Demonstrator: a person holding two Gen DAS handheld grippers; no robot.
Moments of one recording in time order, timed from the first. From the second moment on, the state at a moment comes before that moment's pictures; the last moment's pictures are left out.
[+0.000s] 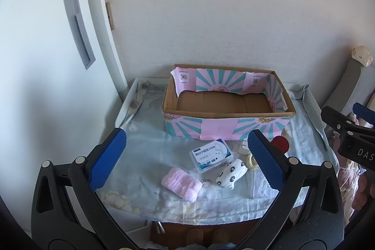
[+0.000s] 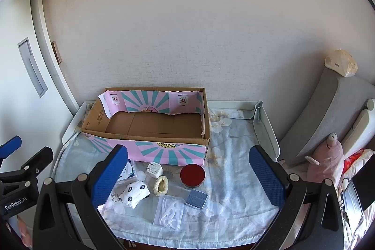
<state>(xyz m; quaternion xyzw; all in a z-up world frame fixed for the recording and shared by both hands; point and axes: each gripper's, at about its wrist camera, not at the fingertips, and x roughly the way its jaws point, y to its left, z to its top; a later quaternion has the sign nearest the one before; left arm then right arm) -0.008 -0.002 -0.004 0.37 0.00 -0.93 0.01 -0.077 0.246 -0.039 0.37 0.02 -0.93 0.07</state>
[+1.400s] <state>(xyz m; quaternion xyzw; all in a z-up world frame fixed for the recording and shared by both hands) -0.012 -0.015 0.000 0.37 0.02 -0.93 0.02 -0.073 0.241 -0.033 0.36 0.02 -0.93 0.08</state>
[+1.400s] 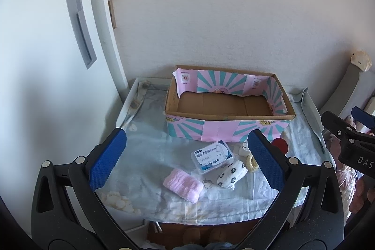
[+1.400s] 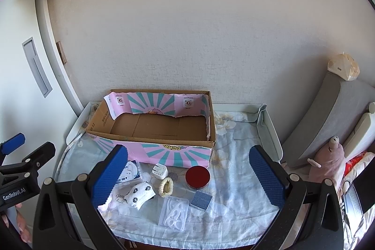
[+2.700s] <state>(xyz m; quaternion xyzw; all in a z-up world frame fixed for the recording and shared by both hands) -0.004 -0.015 -0.001 0.38 0.03 -0.93 0.03 -0.067 0.241 -0.029 0.36 0.01 -0.93 0.08</state>
